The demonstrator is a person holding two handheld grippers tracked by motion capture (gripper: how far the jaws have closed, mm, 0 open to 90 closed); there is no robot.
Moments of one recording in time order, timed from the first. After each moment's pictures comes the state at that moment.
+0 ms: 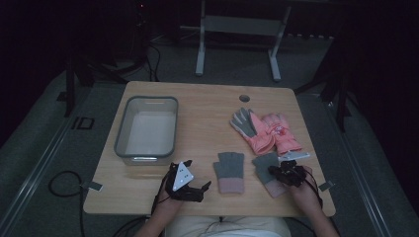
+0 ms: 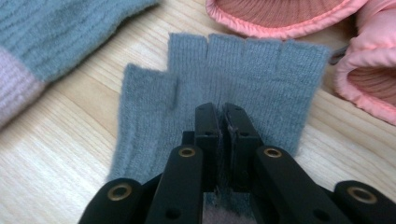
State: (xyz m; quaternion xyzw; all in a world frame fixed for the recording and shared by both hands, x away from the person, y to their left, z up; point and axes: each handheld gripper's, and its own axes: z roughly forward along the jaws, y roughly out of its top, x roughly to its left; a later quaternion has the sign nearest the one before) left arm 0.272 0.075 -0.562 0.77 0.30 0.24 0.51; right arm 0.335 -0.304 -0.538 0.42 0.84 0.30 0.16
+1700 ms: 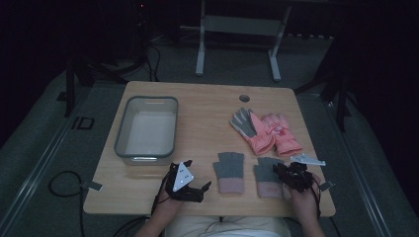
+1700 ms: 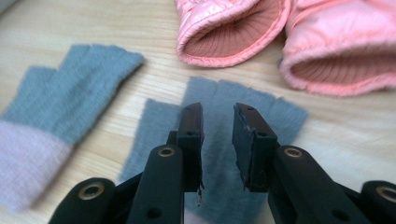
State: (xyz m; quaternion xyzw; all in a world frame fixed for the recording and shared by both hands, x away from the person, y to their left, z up) left arm 0.271 0.074 -0.562 0.77 0.30 0.24 0.51; right arm 0.308 -0.309 -0.520 0.52 0.75 0.37 0.19
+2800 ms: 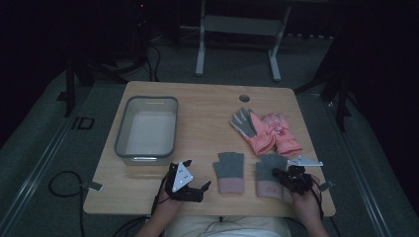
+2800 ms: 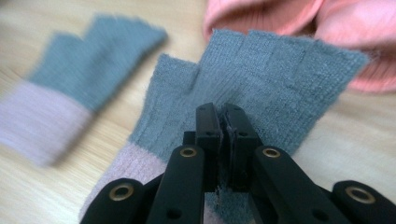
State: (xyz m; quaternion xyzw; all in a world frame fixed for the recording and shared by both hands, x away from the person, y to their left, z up) left arm 0.271 0.076 -0.562 0.77 0.30 0.24 0.51; right arm 0.300 -0.307 -0.513 0.49 0.77 0.36 0.17
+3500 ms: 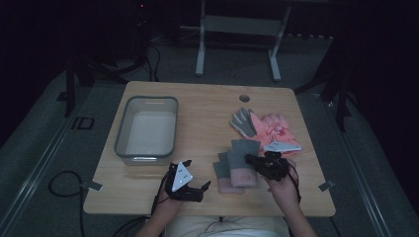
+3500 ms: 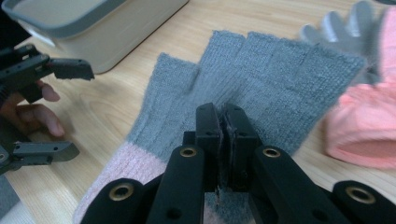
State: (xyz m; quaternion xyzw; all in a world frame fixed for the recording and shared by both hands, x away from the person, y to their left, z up) left arm 0.271 0.076 -0.562 0.77 0.30 0.24 0.51; right arm 0.315 -0.220 -0.471 0.41 0.80 0.42 0.13
